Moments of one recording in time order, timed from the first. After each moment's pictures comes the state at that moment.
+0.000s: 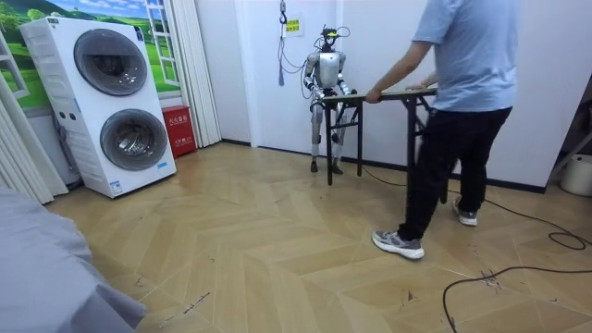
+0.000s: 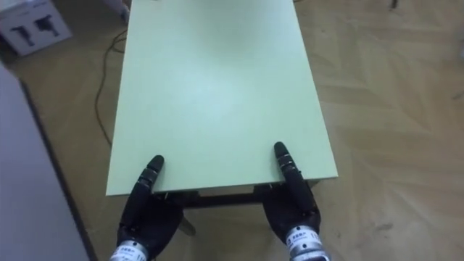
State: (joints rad) left arm 0.32 0.10 -0.32 0.11 -1.37 -0.04 -0.04; right arm 0.26 -0.18 0.22 0.12 1.40 -0.08 0.05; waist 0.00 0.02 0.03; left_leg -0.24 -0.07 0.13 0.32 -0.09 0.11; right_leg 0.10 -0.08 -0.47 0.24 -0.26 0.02
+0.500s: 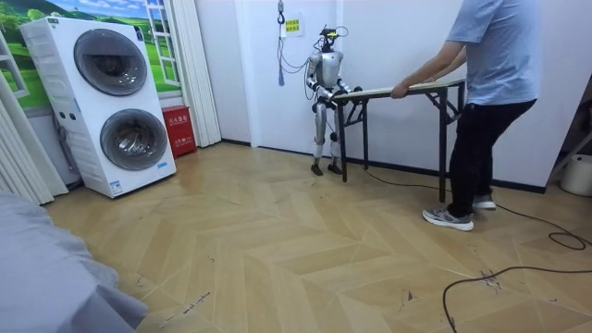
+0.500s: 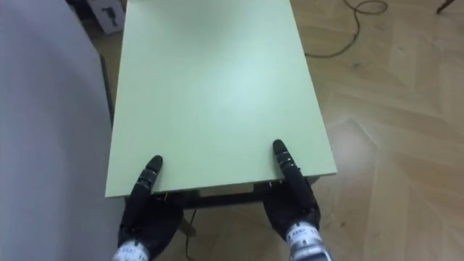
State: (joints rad) left arm 0.32 0.10 -0.33 0.12 -1.37 -0.08 -0.02; right arm 0.26 -0.17 0.22 0.11 1.40 -0.07 0.02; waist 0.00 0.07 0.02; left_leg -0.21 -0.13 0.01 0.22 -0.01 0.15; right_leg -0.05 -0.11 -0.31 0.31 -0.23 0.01
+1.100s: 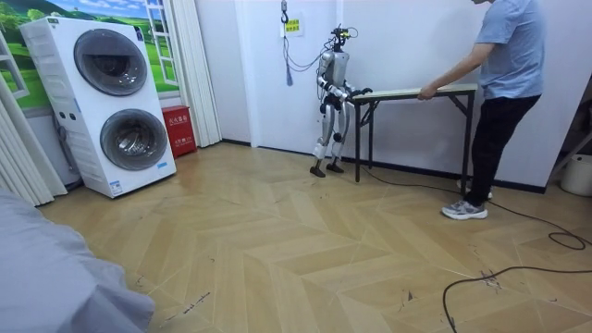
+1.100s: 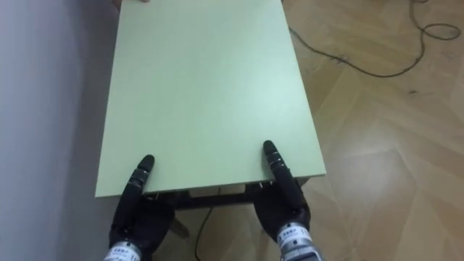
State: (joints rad) left arm 0.33 0.12 -0.31 0.11 -1.36 -0.10 -0.02; right arm 0.25 -0.15 0.26 0.11 1.41 -0.06 0.00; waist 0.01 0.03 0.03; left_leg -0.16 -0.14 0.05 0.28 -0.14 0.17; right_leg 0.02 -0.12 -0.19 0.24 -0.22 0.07
